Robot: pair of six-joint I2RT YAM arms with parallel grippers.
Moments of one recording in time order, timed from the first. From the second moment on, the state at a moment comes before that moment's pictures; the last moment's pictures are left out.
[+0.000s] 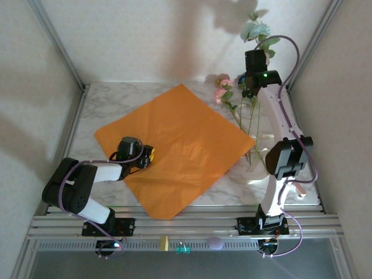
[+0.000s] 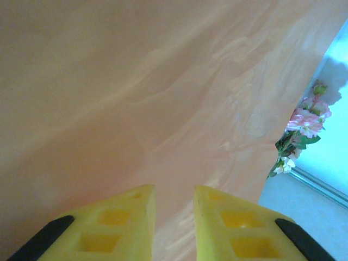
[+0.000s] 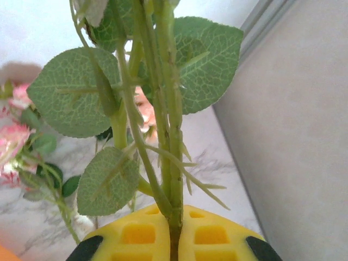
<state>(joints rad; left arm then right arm) -0.28 1.51 0.44 0.37 0.25 -1.63 0.21 1.89 2.05 -0.88 0.58 0.08</state>
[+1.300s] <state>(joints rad) -0.29 1.37 0.32 0.42 0.25 -1.70 0.33 2.01 1.84 -0.77 -0.16 0.53</state>
